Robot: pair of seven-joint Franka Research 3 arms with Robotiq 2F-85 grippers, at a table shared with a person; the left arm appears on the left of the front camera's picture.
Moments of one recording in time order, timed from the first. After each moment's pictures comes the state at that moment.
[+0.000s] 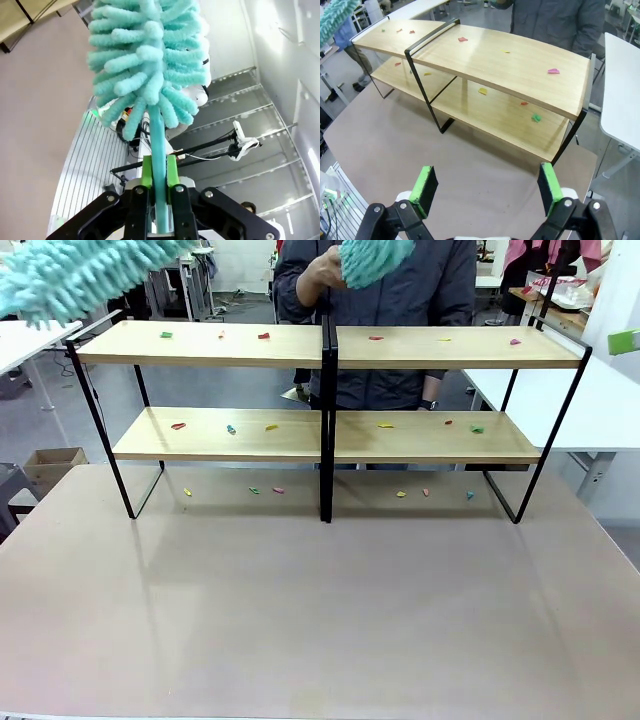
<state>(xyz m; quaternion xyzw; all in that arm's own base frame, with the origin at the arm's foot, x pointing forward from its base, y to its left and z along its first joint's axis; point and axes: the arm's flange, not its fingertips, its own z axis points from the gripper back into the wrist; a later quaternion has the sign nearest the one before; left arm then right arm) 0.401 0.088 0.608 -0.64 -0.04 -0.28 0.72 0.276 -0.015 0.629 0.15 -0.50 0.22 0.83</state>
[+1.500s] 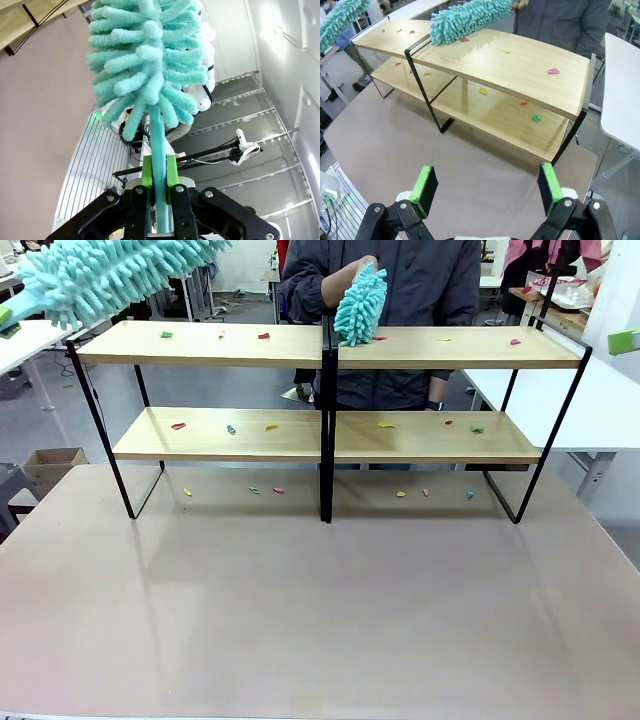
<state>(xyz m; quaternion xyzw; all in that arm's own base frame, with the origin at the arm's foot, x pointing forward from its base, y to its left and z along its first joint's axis) 0.416 0.075 0.609 -0.63 -0.04 -0.28 0.72 0.276 -0.015 0.629 0.15 -0.50 0.22 0.83</state>
